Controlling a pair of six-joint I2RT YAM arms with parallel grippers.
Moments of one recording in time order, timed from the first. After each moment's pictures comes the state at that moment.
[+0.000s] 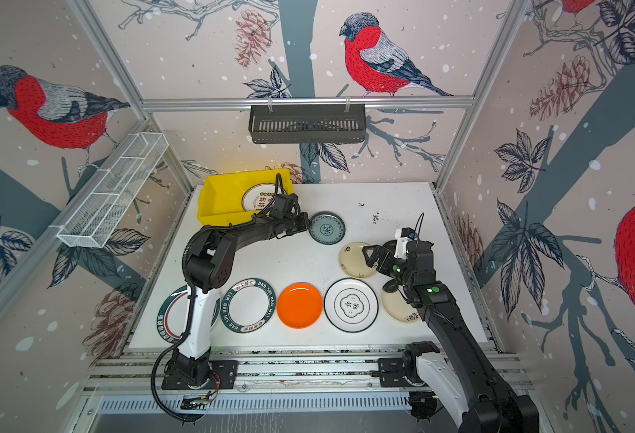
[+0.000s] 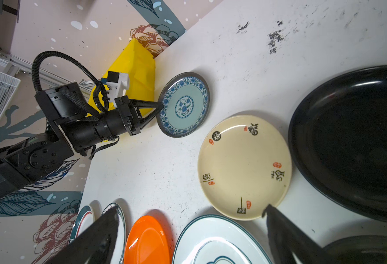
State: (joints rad) left arm -0.45 2.23 1.58 -0.08 0.34 -0.59; right arm 0.15 0.86 0.56 -0.23 -0.38 0.60
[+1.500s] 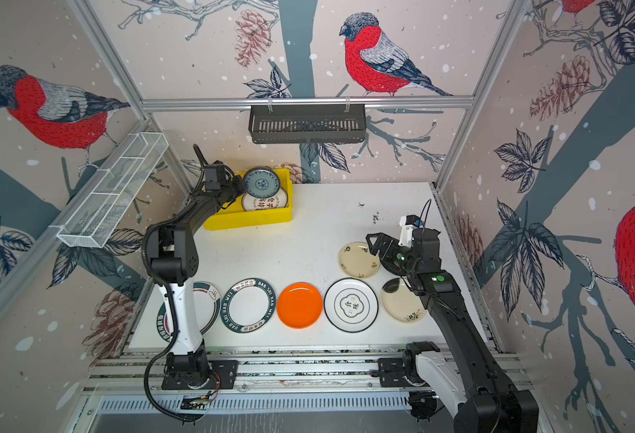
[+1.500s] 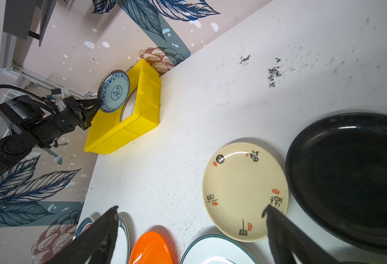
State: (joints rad) left arm -0.01 2.22 1.84 -0.18 0.20 -0.55; right arm 0.10 0.92 0.70 -0.28 -0.39 0.55
